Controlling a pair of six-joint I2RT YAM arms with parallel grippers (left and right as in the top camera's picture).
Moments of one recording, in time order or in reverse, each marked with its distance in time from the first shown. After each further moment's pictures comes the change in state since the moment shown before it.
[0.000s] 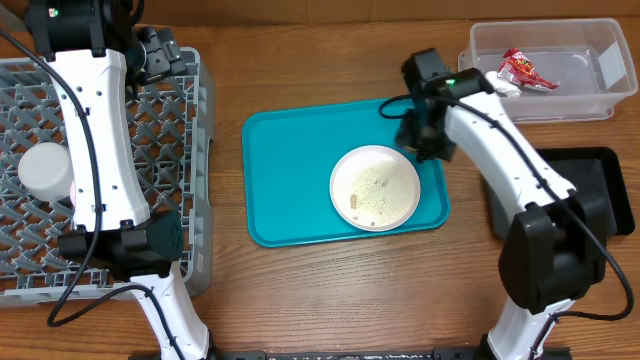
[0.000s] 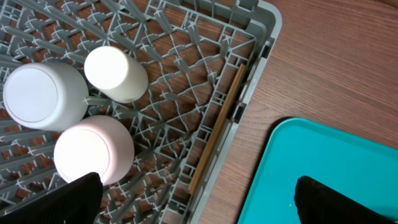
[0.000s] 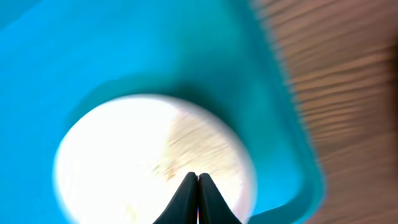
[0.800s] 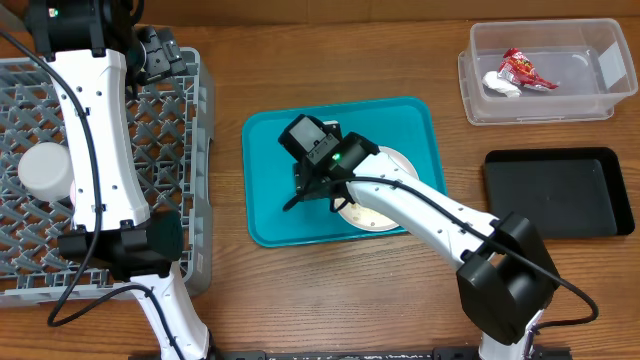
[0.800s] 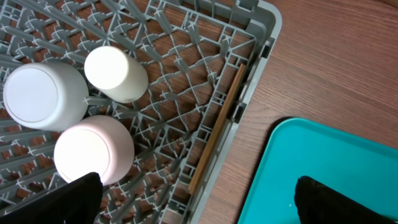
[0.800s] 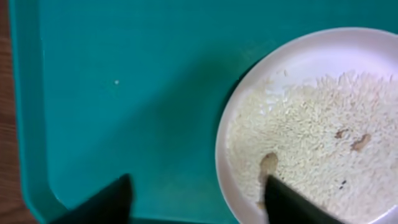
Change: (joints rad) left arm 0.000 0.000 0.000 0.000 0.000 0.000; right arm 0.442 0.005 -0.075 0.210 0.142 -0.039
